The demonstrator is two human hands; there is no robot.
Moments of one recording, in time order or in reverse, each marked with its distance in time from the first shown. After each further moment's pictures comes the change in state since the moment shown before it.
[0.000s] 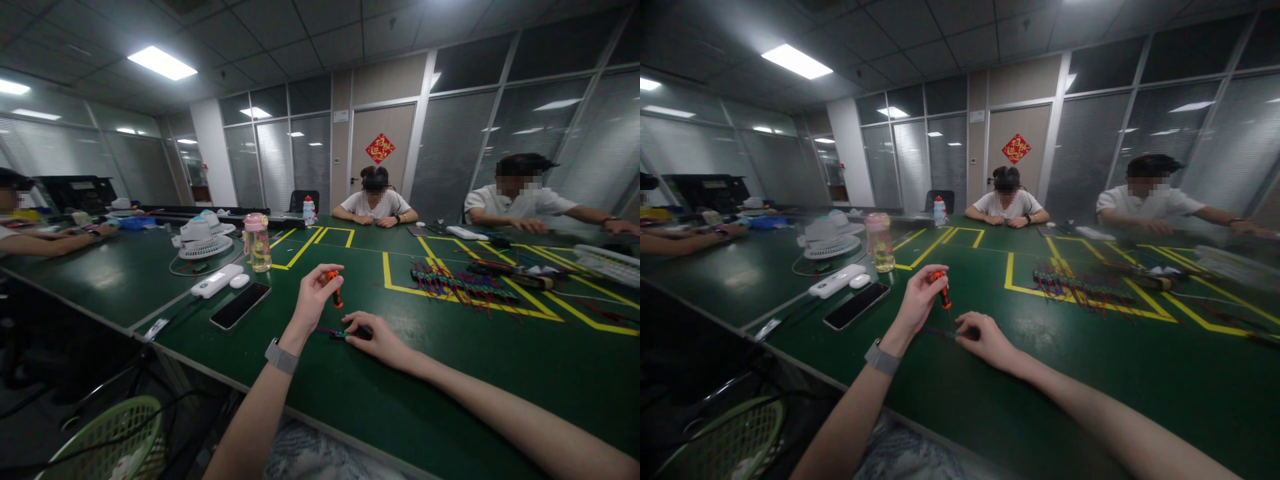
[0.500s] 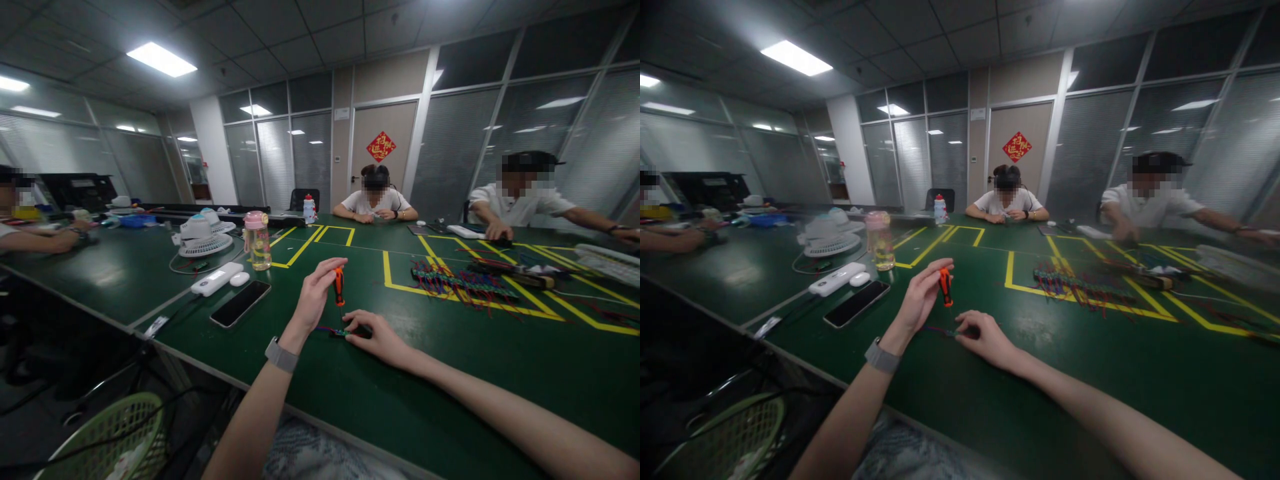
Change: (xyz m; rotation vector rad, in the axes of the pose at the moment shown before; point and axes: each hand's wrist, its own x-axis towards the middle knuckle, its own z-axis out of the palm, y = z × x) left_hand 0.001 -0.001 0.000 -0.073 -0.053 0.016; right_hand 0.000 -0.001 0.001 0.020 0.005 -0.004
